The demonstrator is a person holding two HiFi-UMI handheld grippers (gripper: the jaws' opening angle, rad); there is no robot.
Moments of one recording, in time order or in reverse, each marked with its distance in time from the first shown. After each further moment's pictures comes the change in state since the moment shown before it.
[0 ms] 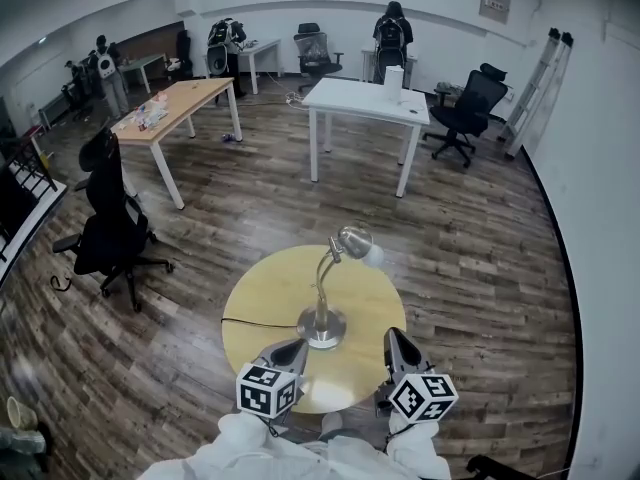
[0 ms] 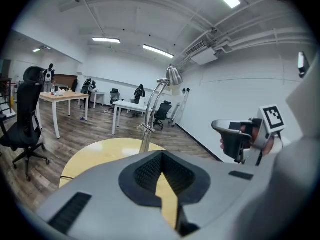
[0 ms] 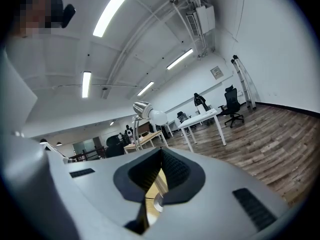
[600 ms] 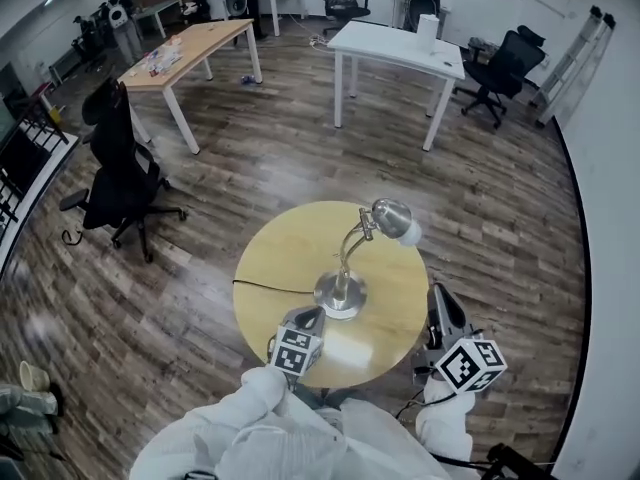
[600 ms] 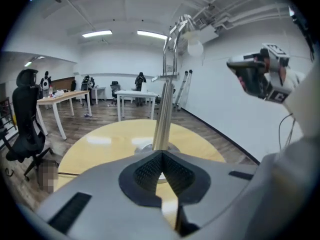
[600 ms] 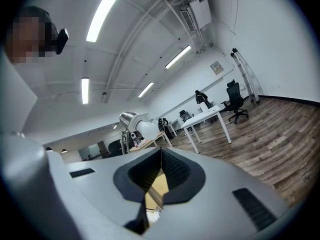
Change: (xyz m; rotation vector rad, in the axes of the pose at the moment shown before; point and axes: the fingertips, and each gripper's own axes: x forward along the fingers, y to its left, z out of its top) left arm 0.098 0.075 -0.085 0.109 0.159 0.093; right arm 0.051 -0.032 0.047 0.072 0.002 0.048
